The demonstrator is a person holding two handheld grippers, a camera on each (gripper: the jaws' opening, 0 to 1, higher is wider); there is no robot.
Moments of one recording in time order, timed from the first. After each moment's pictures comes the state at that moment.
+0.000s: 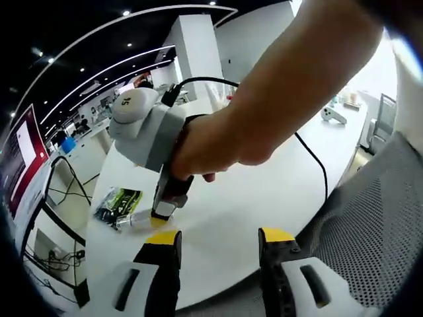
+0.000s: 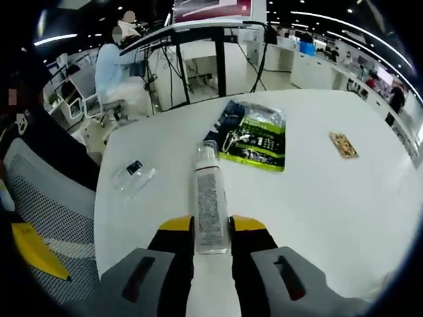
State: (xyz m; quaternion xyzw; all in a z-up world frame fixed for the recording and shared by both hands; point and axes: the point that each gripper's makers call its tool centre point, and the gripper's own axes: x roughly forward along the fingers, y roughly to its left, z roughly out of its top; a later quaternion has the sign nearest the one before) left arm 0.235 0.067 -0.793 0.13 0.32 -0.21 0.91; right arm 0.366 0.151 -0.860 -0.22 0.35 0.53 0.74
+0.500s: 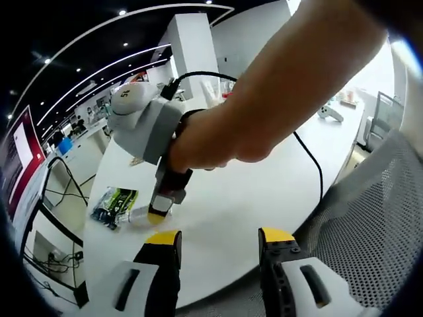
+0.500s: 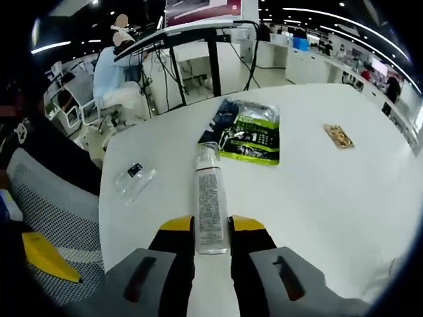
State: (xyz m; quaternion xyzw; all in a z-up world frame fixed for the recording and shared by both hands) left arm 0.233 0.064 -0.797 0.14 0.32 -0.22 0.91; right arm 0.360 0.138 -0.850 -0.17 0.36 0.52 0.76
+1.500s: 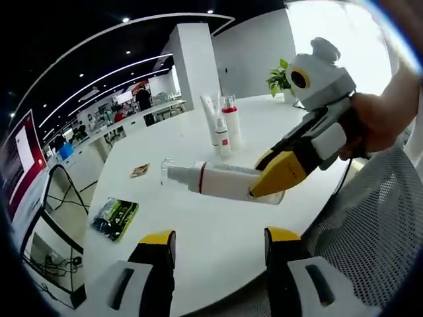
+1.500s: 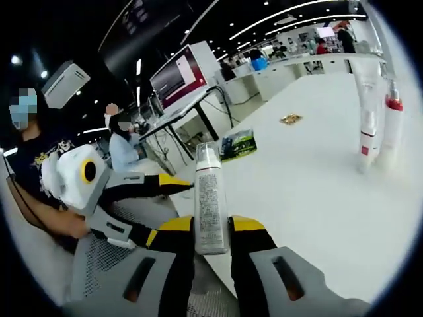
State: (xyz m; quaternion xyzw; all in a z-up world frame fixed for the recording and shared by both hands) left arm 0.238 0.054 -0.778 0.12 0.29 -0.23 0.92; right arm 0.254 0.001 -0.752 0.10 0.32 0.49 0.80
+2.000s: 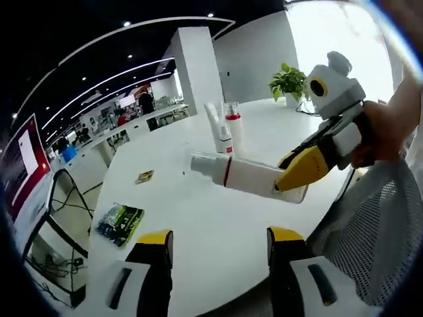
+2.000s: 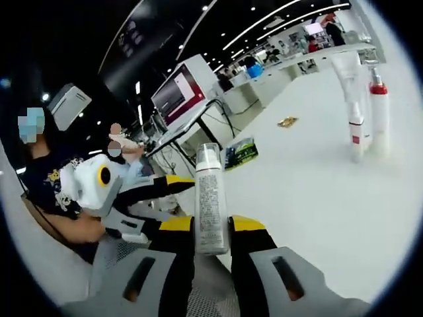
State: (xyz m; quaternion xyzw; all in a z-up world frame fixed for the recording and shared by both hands) left arm 0.248 0.059 -0.756 0.09 0.27 -0.21 0.94; right arm 0.252 -0.014 -0.735 0.17 0.31 0.48 0.80
